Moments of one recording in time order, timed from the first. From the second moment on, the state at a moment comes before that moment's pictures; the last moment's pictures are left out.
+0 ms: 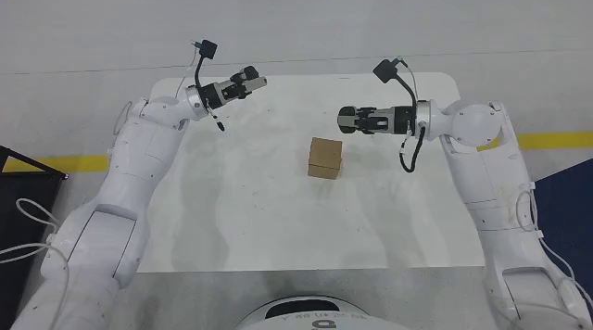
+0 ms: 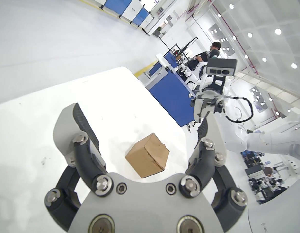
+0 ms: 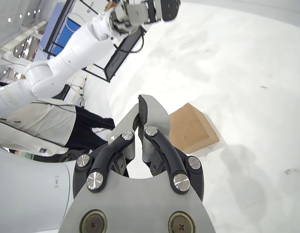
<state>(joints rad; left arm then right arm) 0.68 -1.25 -1.09 -0.68 -0.05 -1.01 -0.81 -1.04 -1.17 1.32 -1.44 -0.07 -0.42 1.28</state>
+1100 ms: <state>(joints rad) 1.14 -1.10 -1.21 -1.23 0.00 -1.01 -0.76 -0.84 -1.21 1.01 -1.12 -0.19 -0.44 1.21</state>
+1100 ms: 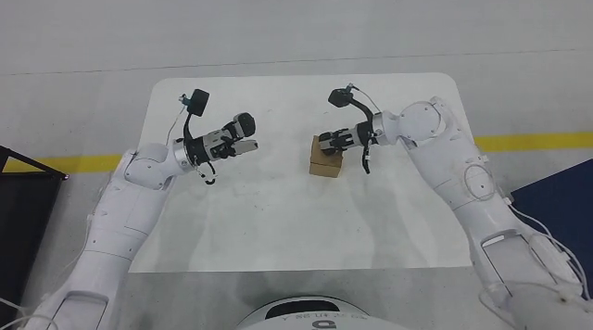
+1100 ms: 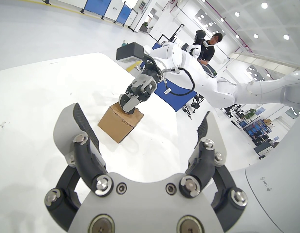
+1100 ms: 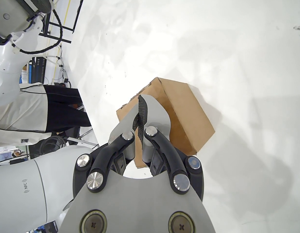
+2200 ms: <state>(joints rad) 0.95 -1.12 -0.85 -1.10 -0.02 -1.01 -0.81 -1.04 -1.11 1.19 -1.29 -0.27 -0.20 1.22</state>
